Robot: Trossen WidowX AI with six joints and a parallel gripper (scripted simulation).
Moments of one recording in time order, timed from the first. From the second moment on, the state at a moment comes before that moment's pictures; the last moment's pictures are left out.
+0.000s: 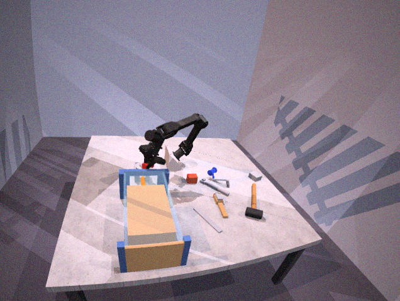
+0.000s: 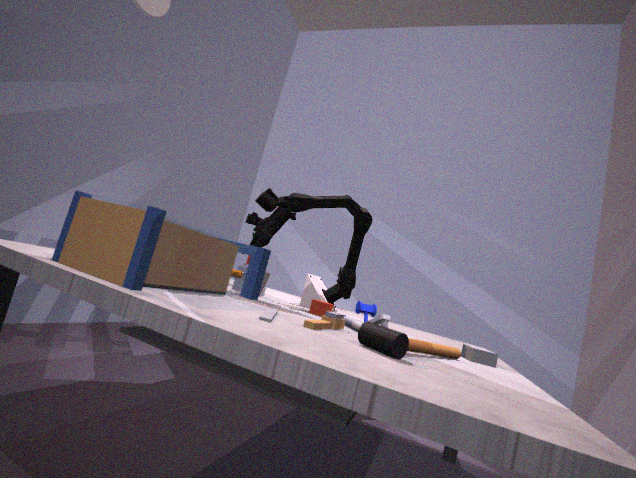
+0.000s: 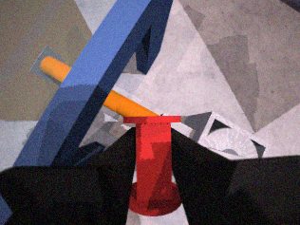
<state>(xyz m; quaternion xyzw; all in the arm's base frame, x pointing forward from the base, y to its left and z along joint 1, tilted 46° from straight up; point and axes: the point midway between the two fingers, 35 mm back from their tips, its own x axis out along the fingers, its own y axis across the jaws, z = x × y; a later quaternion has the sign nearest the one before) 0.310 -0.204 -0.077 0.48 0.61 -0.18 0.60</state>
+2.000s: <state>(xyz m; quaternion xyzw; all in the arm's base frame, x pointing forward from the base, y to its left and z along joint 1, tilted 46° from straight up) 0.252 -0.165 -0.035 0.49 0.61 -0.18 0.59</state>
